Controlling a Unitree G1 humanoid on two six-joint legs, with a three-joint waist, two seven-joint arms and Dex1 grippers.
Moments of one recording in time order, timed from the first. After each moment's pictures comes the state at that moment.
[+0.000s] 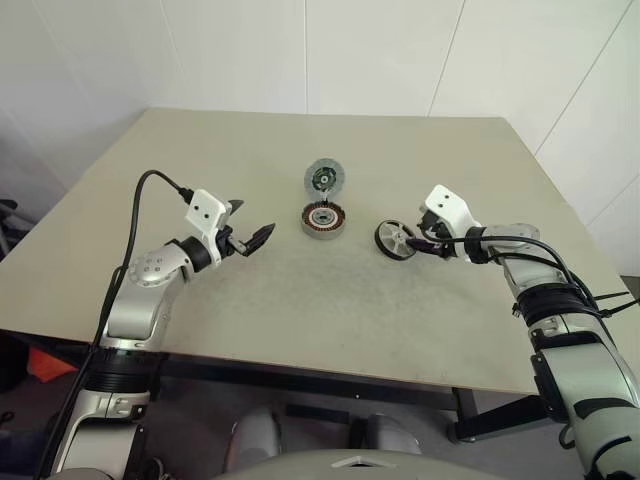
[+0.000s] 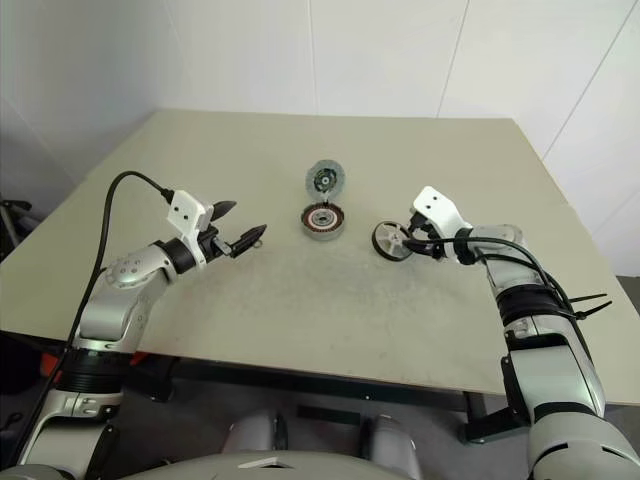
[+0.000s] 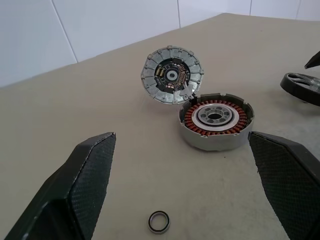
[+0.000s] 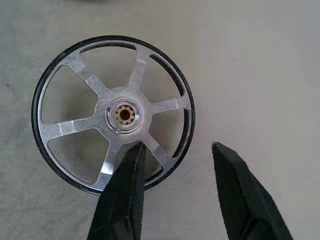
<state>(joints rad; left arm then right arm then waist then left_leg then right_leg) -0.32 0.43 0.04 -0.02 -0.26 0.29 -0.63 -0.69 -0.61 0.13 0.76 -0.08 0.06 0.91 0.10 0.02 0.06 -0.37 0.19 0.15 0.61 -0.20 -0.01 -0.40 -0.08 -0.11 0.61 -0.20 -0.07</state>
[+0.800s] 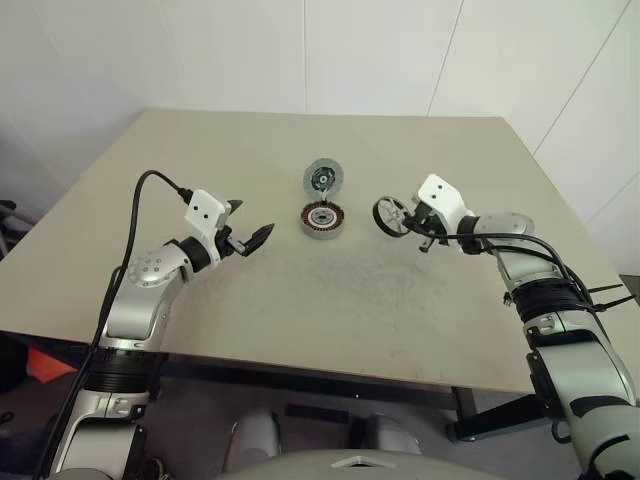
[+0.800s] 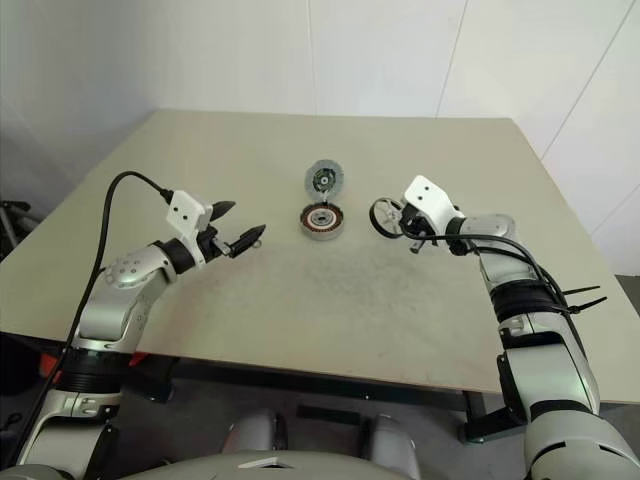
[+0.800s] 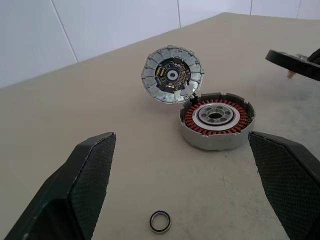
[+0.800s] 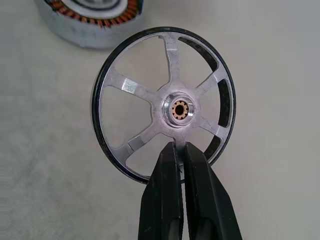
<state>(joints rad) -0.32 0.43 0.04 -0.02 -0.26 0.28 -0.63 -0.71 -0.60 0.13 0.60 -0.07 0.07 0.90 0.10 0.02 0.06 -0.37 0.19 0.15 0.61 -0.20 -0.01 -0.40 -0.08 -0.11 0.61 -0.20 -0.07</state>
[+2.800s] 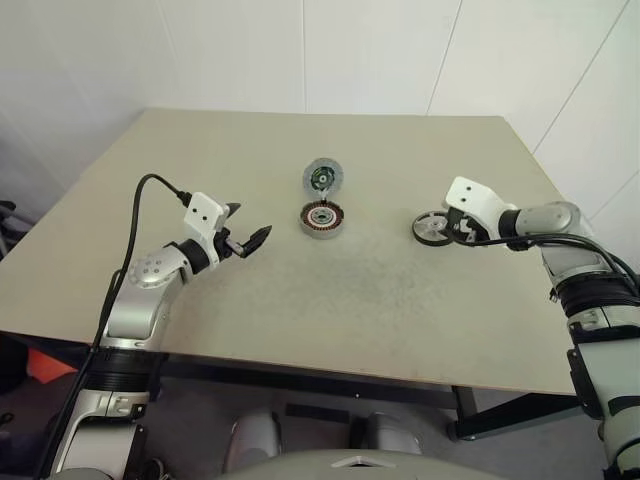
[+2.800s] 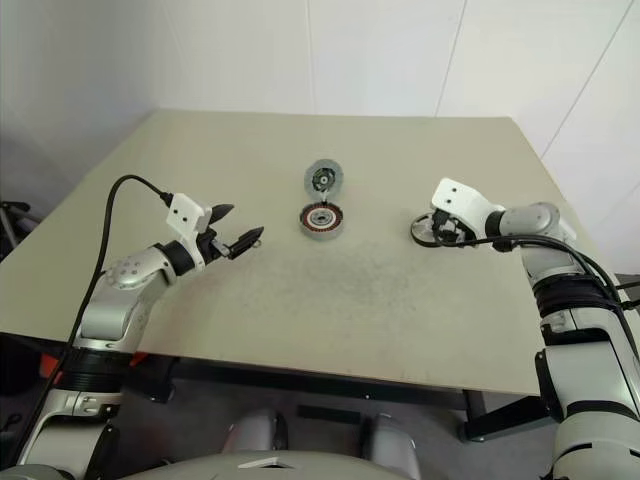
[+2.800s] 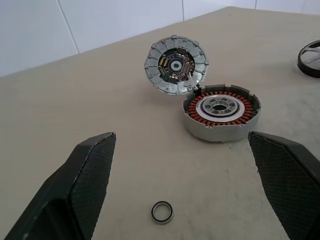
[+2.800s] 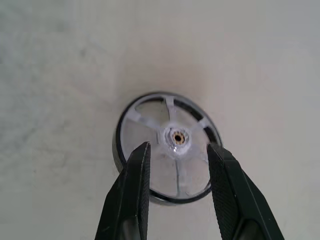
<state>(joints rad) -0.32 0.43 0.04 0.02 -0.26 0.27 -0.63 -0.72 -0.78 0.14 0.62 -0.15 0.01 1.00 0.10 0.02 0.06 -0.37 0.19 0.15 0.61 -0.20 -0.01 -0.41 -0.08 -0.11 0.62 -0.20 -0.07</state>
